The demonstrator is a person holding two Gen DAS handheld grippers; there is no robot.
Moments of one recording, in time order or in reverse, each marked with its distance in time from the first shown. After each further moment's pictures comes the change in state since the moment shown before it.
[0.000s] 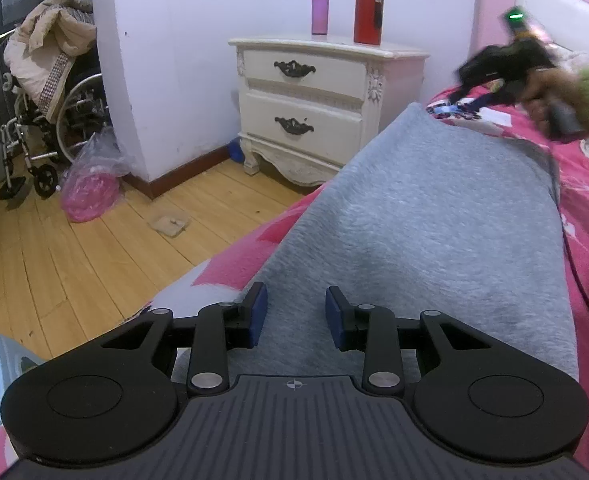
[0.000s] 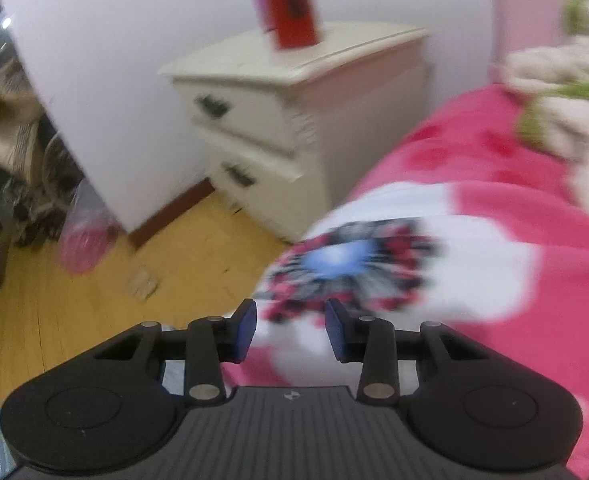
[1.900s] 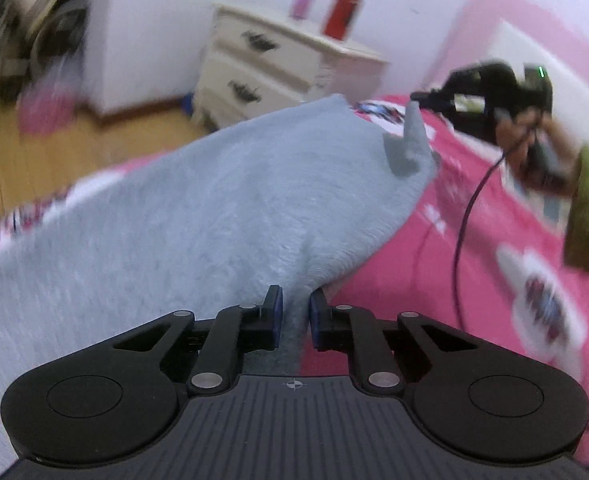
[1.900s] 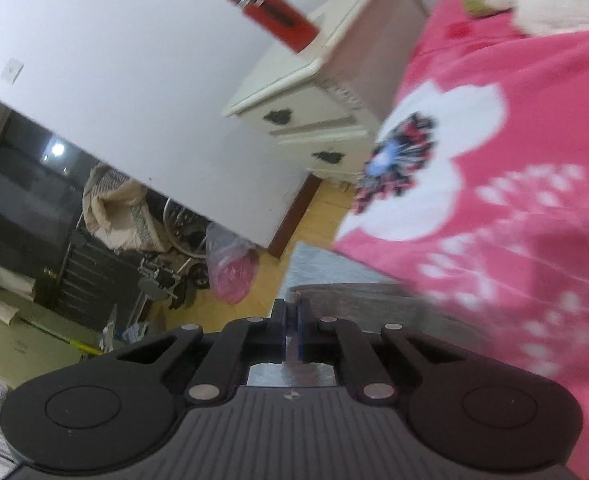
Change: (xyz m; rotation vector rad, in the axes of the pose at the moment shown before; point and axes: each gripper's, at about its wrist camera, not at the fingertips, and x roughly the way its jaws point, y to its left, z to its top) left arm -0.059 -0.038 -0.034 -0.321 0.082 -0.230; right arm -0.060 -0.026 -0.057 0.401 0.070 0.463
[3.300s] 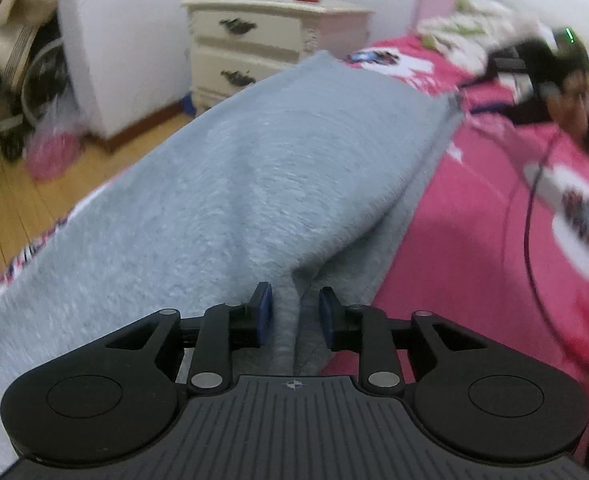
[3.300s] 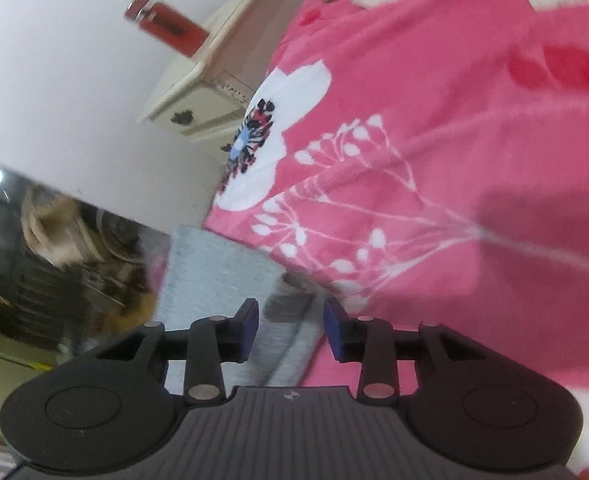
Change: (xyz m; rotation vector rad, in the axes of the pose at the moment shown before) left arm 0.015 -0.042 -0.021 0.372 0.072 0.182; right arm -0.075 -0.090 -0.028 0.184 0.014 -0.161
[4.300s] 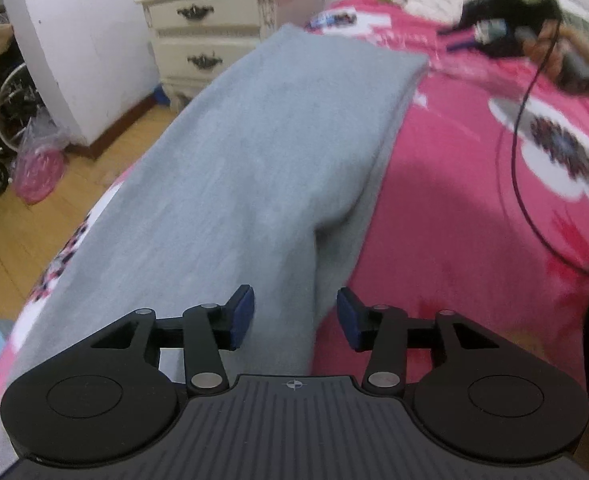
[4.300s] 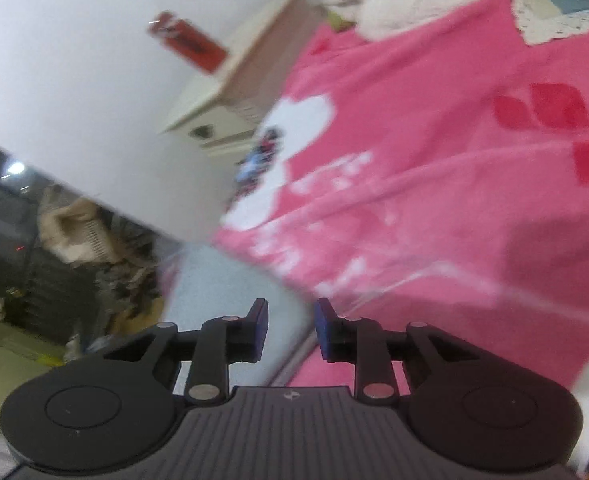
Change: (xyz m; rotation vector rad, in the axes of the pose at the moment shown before) left arm -0.046 0.016 -0.004 0.154 0.159 -0.048; right arm -0.036 -0.006 -0.007 -0.126 -0.017 0.081
